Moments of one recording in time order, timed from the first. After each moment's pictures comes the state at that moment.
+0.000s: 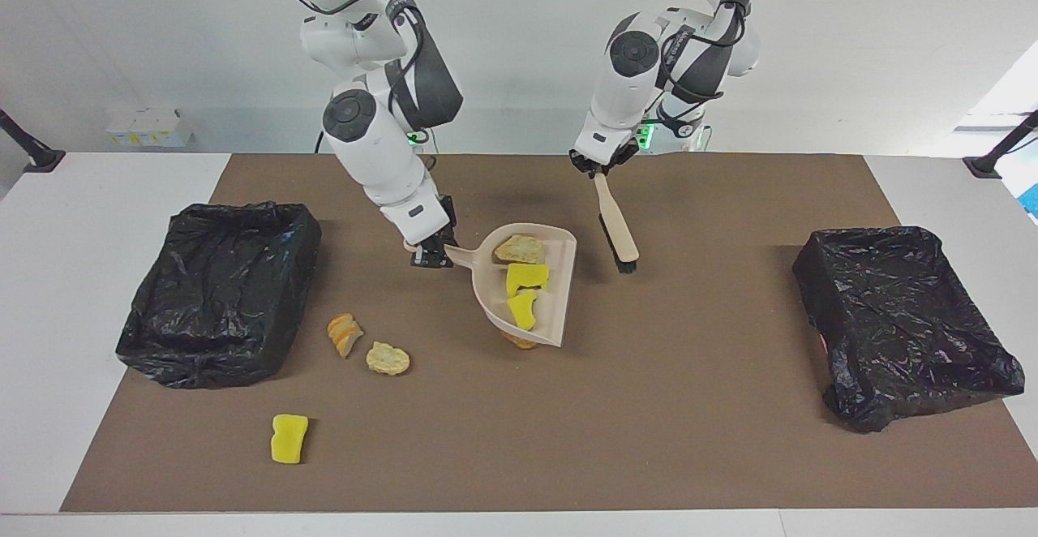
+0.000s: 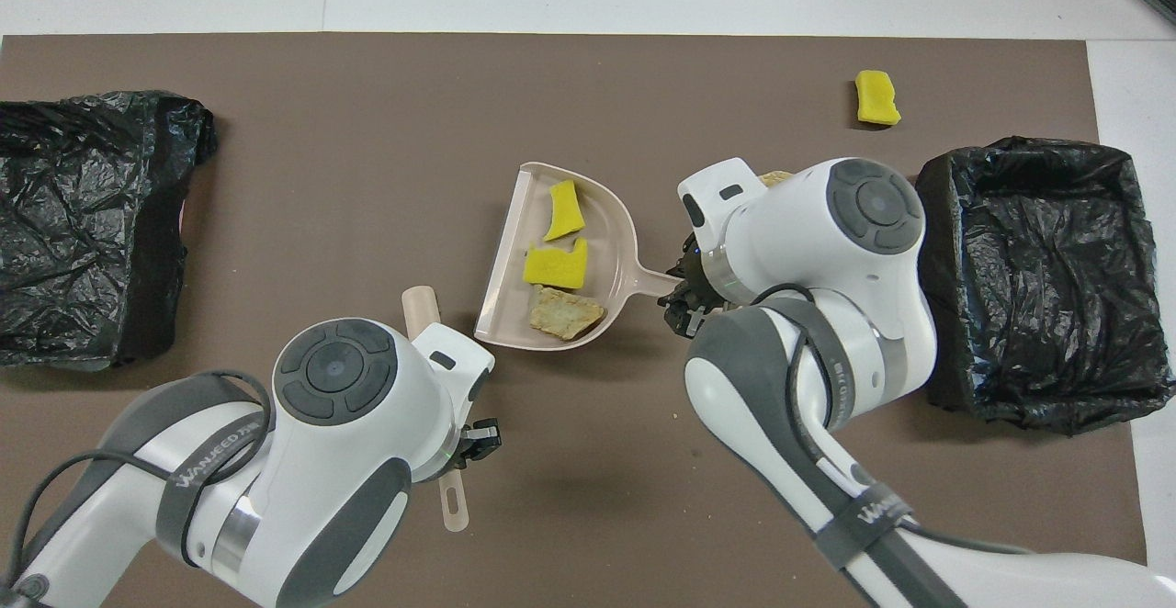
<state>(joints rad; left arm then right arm) -0.70 -0.15 -0.02 -2.25 -0.14 1.91 -0.79 0.05 0.20 0.22 -1.80 0.23 1.96 -1.14</state>
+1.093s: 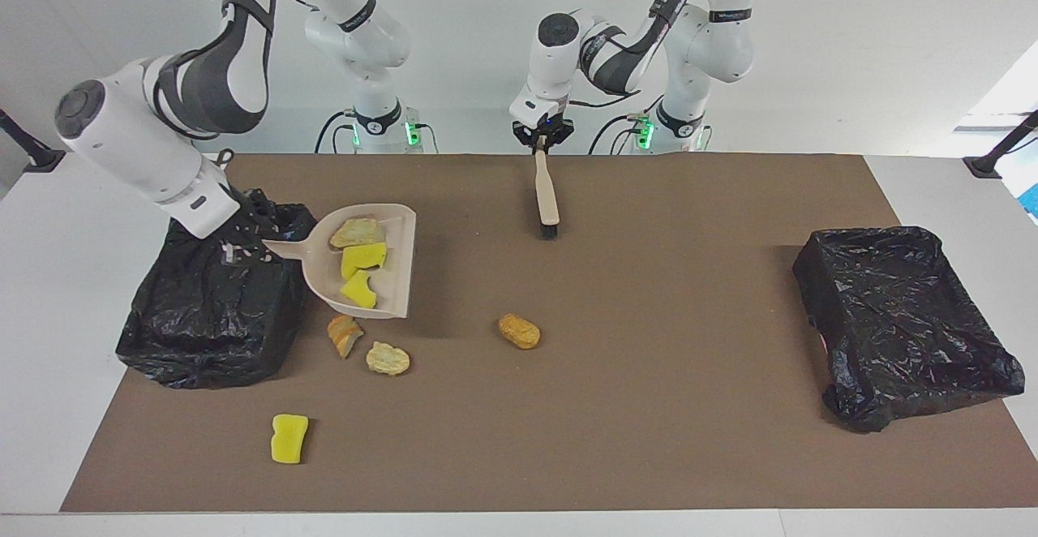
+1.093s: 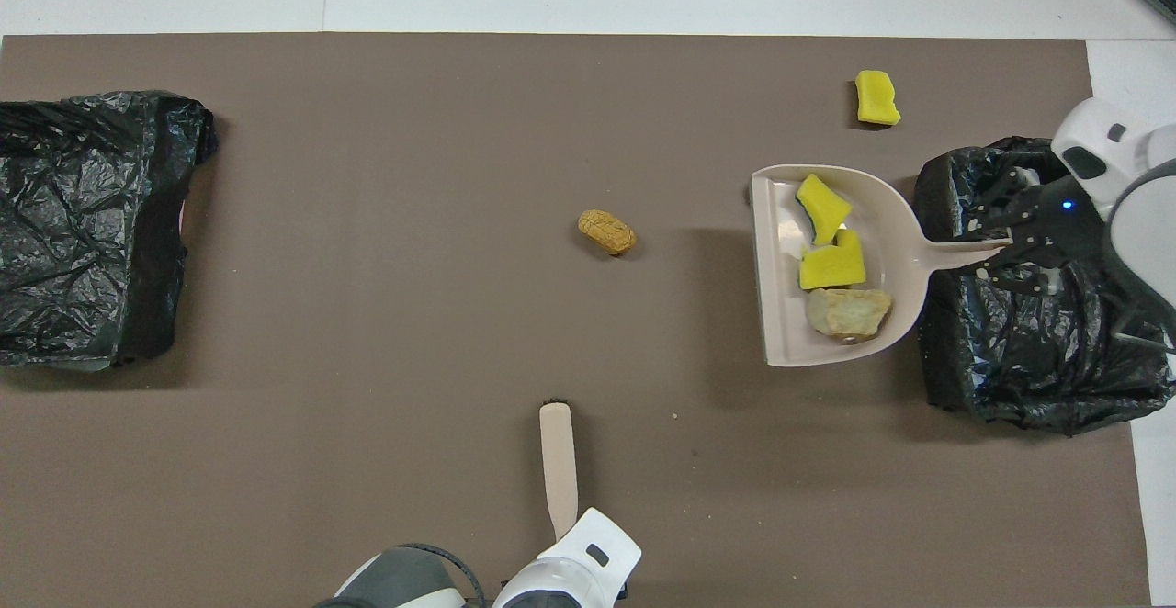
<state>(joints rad) -1.04 -0.17 -0.03 -2.46 -0.23 2.23 -0.94 -0.40 0.19 0.21 -1.66 0.09 1.69 -1.76</state>
